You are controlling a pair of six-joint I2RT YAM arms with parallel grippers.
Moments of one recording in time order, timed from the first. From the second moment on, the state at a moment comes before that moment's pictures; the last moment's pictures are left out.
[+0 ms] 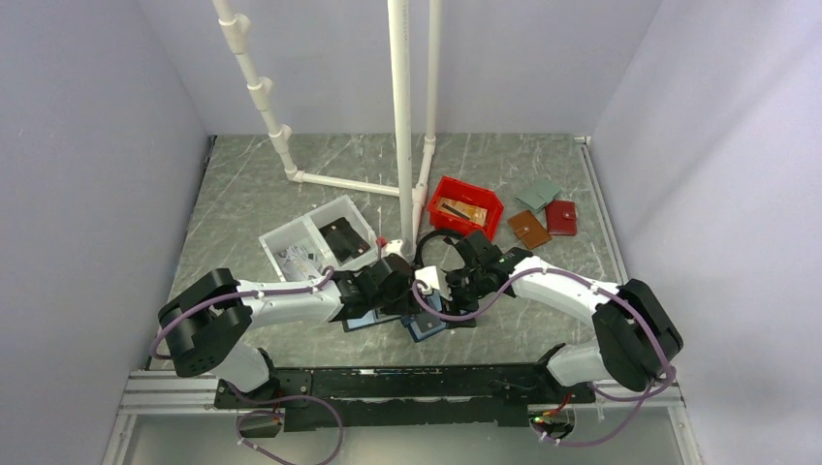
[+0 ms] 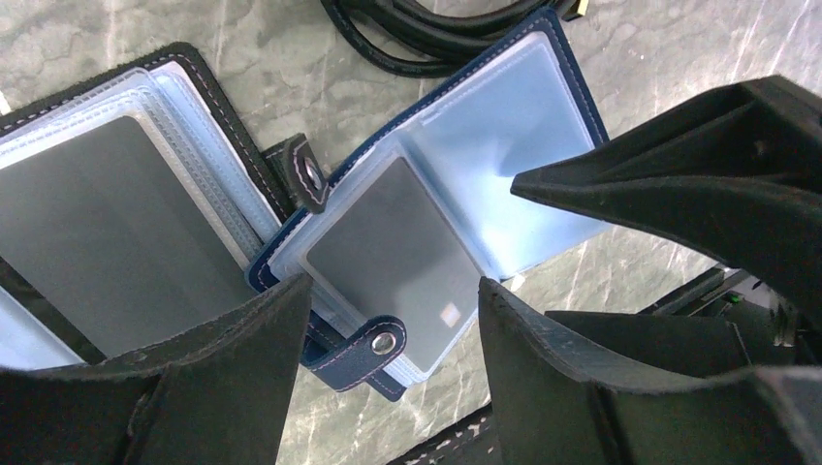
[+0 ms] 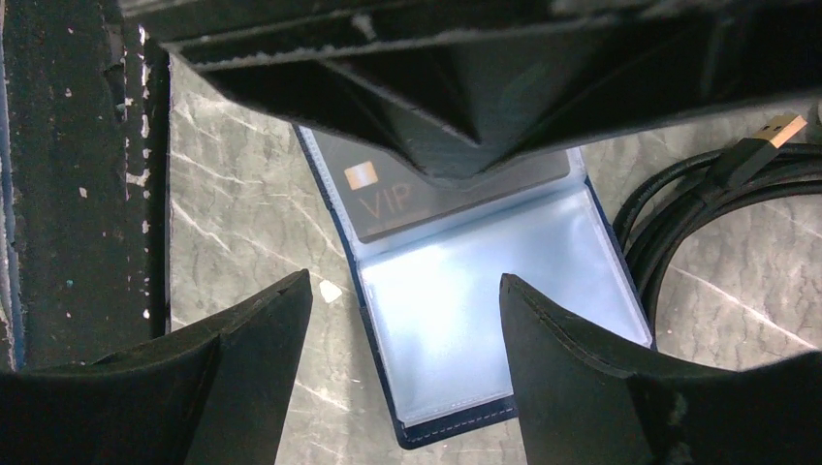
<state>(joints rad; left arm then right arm) -1.03 1.50 0.77 -0.10 -0.13 -0.94 0.66 1.35 0.71 -0.52 -0.60 -0.88</state>
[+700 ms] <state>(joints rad) -0.97 1.50 0.61 0.23 0.03 -1.07 0.71 1.42 0.71 -0.49 -0.52 -0.87</state>
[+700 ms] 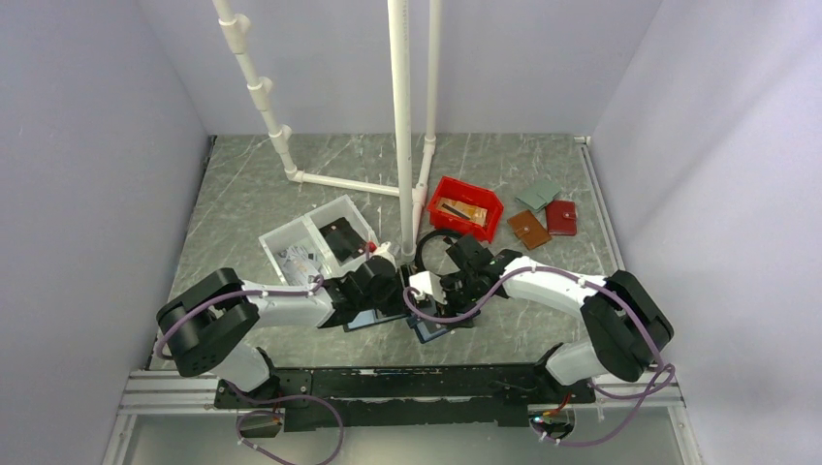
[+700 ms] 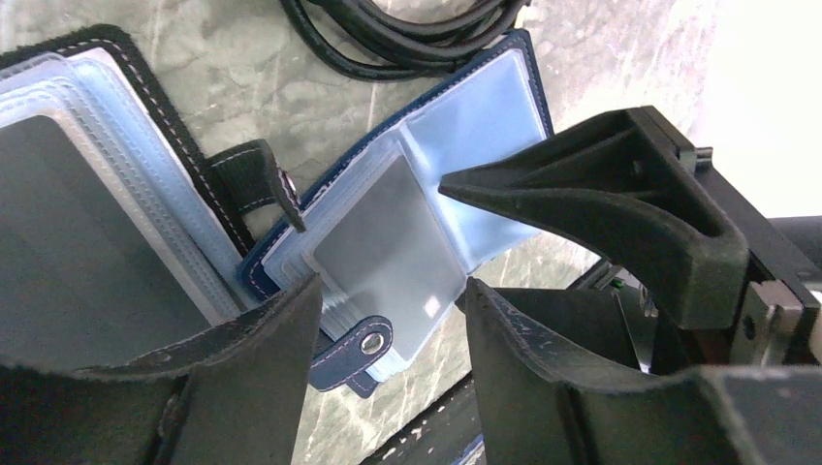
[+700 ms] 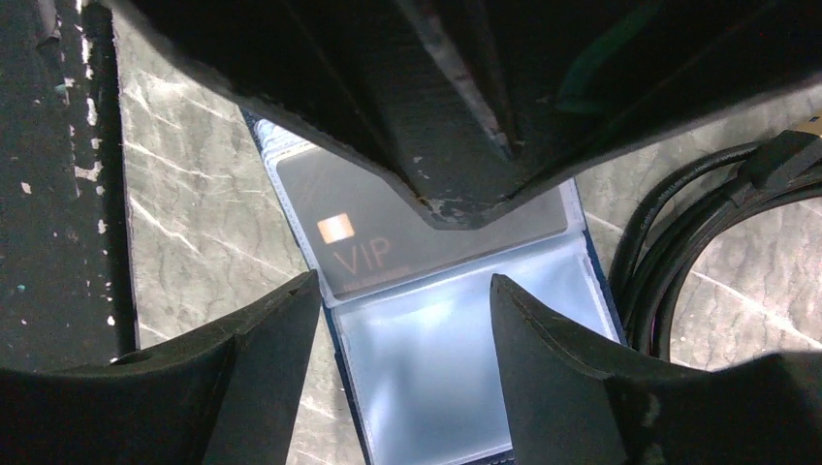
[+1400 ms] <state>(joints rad) -0.95 1.51 0.56 0.37 0.10 -1.08 0.71 1.42 0.73 -0.50 -0.51 -0.85</state>
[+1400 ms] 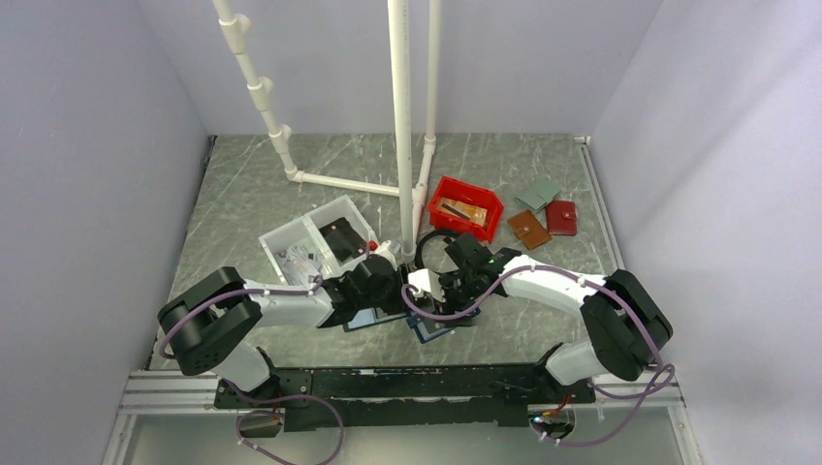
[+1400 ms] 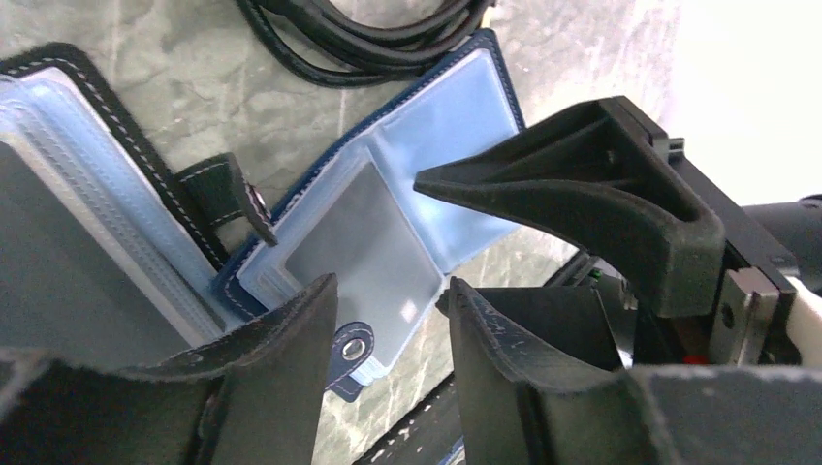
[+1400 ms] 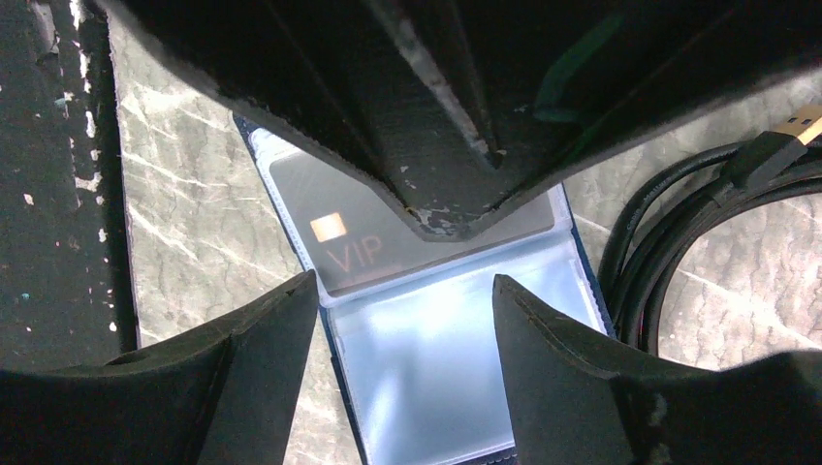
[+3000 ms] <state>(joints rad) -0.92 1.62 0.58 0.52 0.21 -1.17 0.75 1.46 0.75 -0.52 -0.43 -0.81</state>
